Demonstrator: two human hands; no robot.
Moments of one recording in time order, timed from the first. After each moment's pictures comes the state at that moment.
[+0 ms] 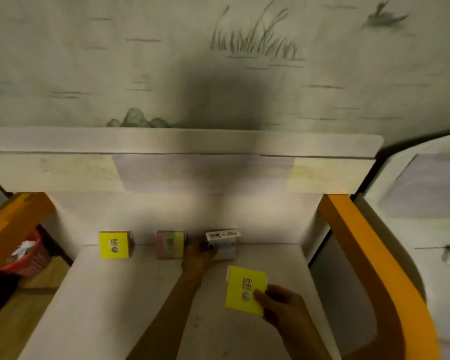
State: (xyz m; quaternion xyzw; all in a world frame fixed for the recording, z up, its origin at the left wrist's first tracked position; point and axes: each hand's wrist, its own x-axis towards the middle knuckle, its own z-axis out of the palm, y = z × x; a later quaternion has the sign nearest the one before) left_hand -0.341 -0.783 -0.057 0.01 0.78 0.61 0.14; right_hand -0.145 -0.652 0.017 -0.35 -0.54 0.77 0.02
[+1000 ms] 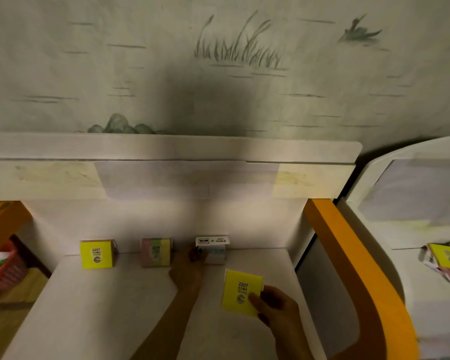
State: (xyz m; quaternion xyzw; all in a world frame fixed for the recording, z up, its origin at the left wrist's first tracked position) left_hand -0.333 -0.758 -0.071 -0.06 0.87 0.50 0.00; right_hand -0.142 -0.644 0.016 -0.38 -0.57 0.73 0.09
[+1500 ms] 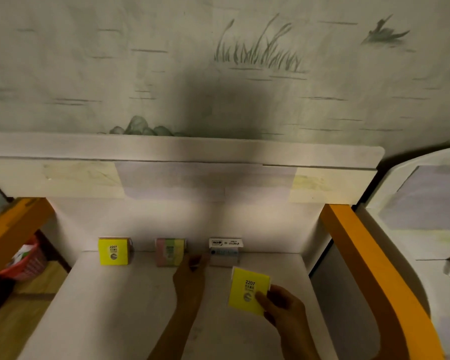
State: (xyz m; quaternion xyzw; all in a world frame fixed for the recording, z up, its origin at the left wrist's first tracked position) left_hand -0.305 -0.793 -0.045 -0.07 0.77 0.63 0.03; right_hand -0.159 -0.646 0.006 -0.35 -0.57 0.73 0.09
